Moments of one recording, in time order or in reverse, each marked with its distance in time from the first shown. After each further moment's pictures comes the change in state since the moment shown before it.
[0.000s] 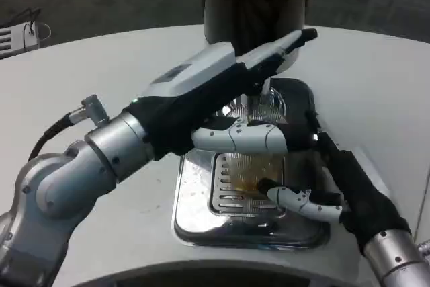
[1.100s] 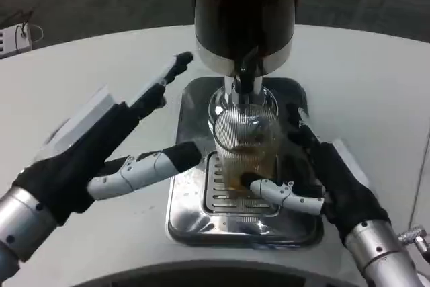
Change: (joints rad) left arm 0.447 0.032 0.291 -0.193 -0.108 0.006 0.074; right arm -0.062 0.022 0.034 0.073 0.019 -0.026 -0.009
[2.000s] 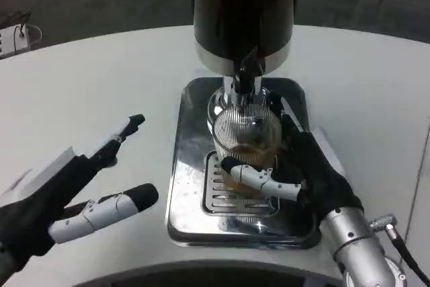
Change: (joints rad) left arm 0.167 0.084 0.052 0.048 0.011 0.025 -0.007; right arm -0.108 0.068 0.025 0.170 0.003 -0.072 -0.067
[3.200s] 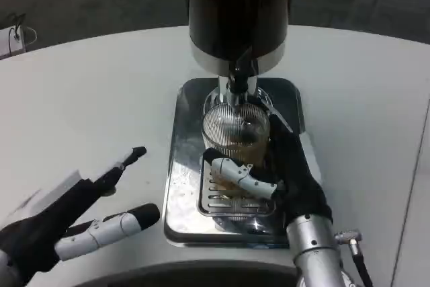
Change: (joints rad) left arm 0.009 0.015 -0.050 0.062 0.033 0.034 -0.019; right arm -0.043 0.154 0.025 0.207 -0.014 -0.172 -0.239
